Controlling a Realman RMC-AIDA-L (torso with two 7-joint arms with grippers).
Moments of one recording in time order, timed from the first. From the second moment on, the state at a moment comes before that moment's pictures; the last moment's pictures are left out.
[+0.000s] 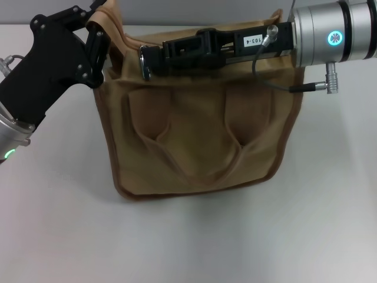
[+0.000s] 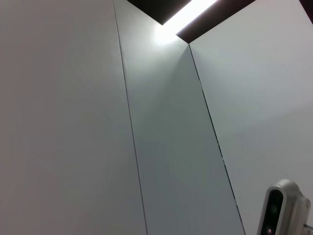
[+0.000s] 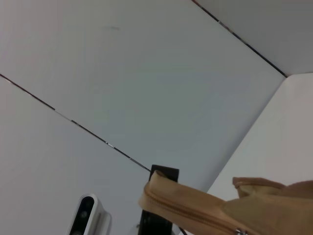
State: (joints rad) left arm -0.50 -2.08 0.65 0.18 1.28 1.84 -0.49; right arm 0.92 2.06 -0.99 -0.55 -1.72 -1.54 2.26
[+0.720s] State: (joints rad) left arm -0.52 -2.08 0.65 0.19 1.28 1.83 -0.50; right arm 0.87 2.06 -0.98 -0.63 -1.72 -1.55 2.28
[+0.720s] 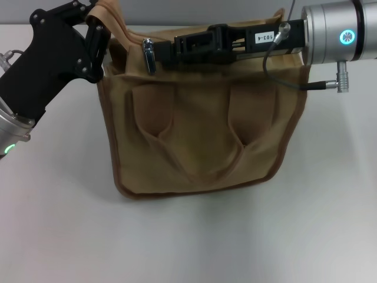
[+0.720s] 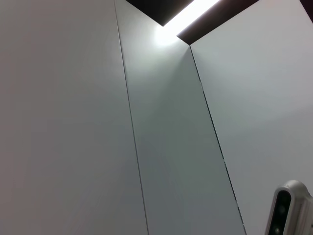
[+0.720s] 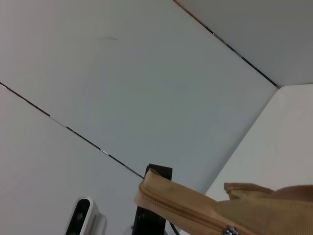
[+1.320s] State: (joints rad) left arm -0.53 -2.07 0.64 0.20 1.28 1.83 -0.52; right arm 0.89 2.08 -1.02 -0.66 -1.72 -1.52 2.28
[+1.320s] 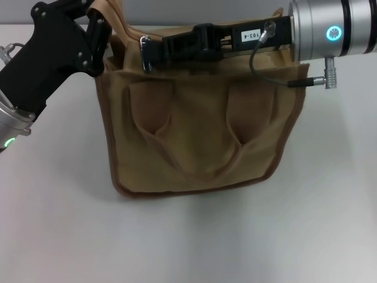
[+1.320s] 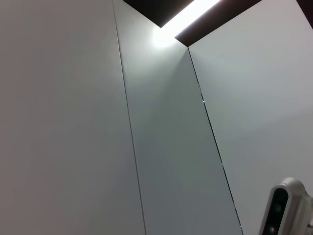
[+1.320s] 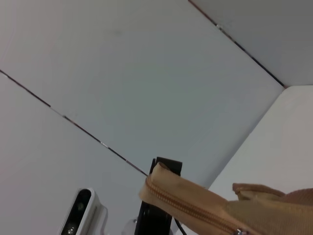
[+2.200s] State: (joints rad) left arm -0.53 -2.07 0.64 0.20 1.28 1.83 -0.52; right arm 0.82 2.08 -1.02 -0.77 -1.72 -1.49 2.26
